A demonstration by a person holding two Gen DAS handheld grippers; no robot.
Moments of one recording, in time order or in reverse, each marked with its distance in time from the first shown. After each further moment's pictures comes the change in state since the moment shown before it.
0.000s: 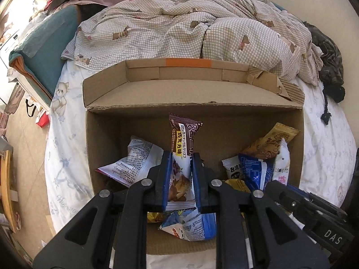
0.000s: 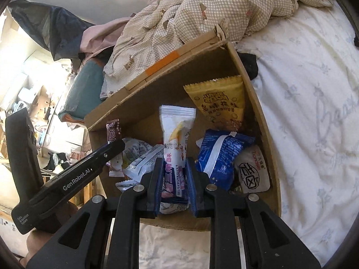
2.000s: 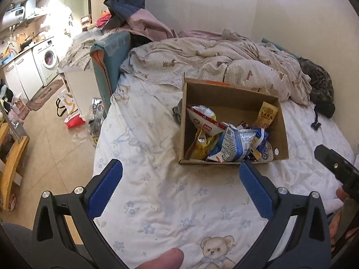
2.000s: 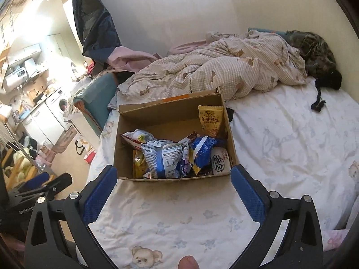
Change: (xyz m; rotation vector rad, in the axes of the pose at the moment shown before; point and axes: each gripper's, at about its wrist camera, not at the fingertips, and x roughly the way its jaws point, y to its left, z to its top) left arm -0.161 0.073 -0.176 -0.088 -0.320 0.071; right arm -0.124 0.070 -0.144 -0.344 -0.373 -0.209
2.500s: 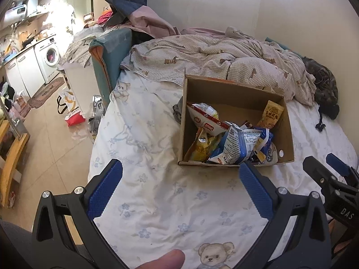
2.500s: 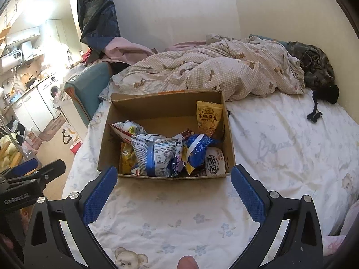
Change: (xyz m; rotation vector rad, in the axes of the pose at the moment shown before) left arm 0.019 -0.004 -0.001 -0.012 0.012 0.016; right arm 0.026 0.011 -0.010 -0.079 0.015 -0.078
